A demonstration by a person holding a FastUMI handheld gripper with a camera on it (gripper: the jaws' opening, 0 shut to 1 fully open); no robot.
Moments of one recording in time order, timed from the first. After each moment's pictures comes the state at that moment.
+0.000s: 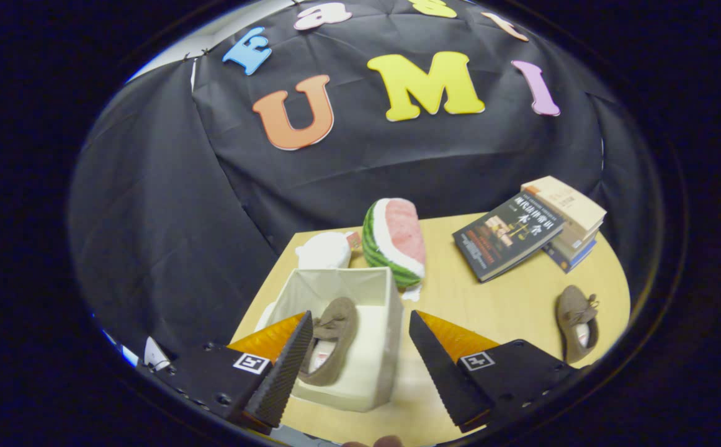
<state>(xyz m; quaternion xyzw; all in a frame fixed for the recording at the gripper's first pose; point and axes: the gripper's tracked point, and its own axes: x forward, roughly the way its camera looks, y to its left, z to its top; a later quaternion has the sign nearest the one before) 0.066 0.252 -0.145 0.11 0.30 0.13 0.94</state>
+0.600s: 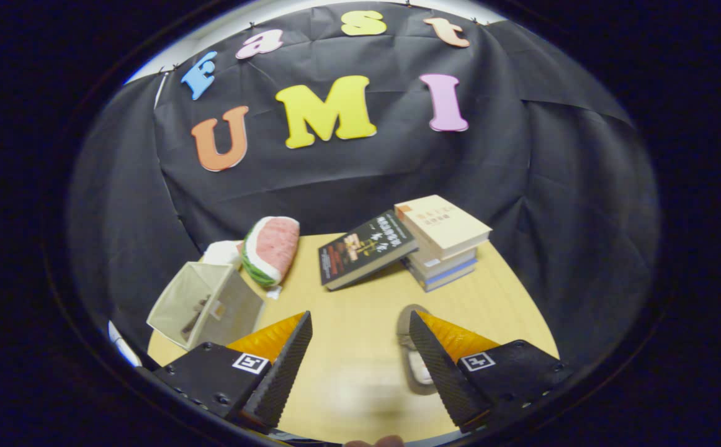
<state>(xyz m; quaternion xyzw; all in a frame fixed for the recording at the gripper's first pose) 0.029 -0.051 -0.180 0.07 0.28 0.01 0.96</state>
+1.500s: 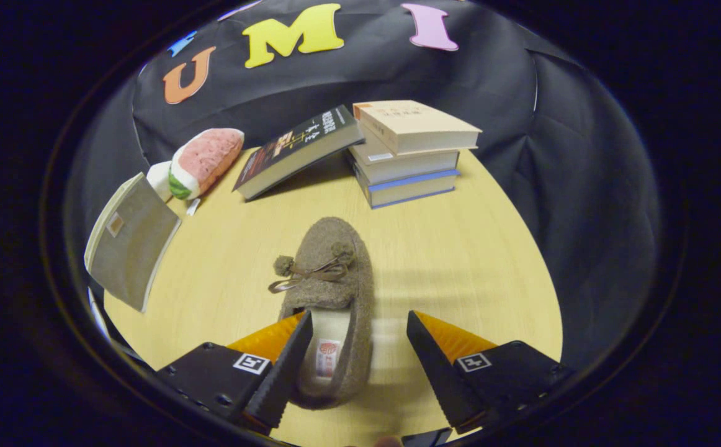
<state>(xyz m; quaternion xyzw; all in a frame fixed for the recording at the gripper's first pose) 0.068 -0.131 -0.381 0.04 0.45 0.03 0.89</state>
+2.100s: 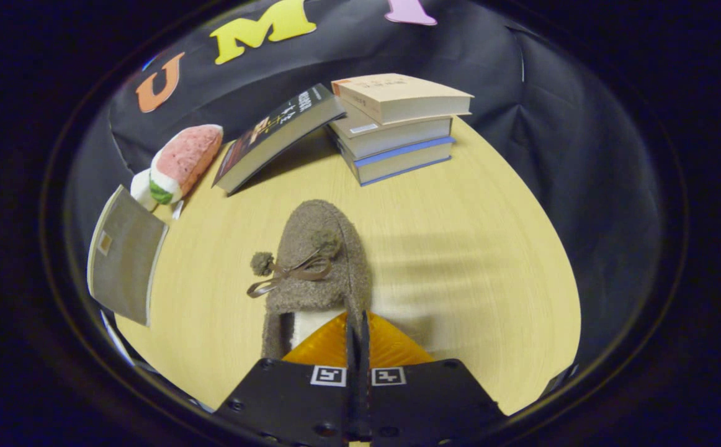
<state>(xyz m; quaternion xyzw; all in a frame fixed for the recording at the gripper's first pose) 0.071 -0.133 -0.392 0.10 0.48 0.00 0.87</state>
